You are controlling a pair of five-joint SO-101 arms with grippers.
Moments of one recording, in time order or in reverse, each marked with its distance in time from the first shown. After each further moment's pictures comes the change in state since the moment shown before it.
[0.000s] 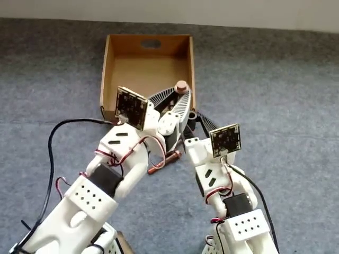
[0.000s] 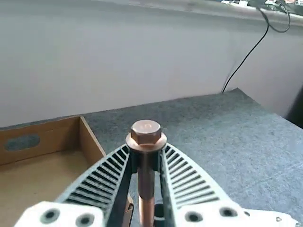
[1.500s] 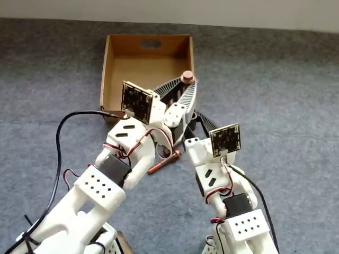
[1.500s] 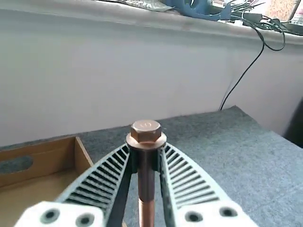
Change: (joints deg) left arm -0.1 6.8 -2.0 -10.1 -0.1; right arm -0.8 0.0 0.1 0.0 0.0
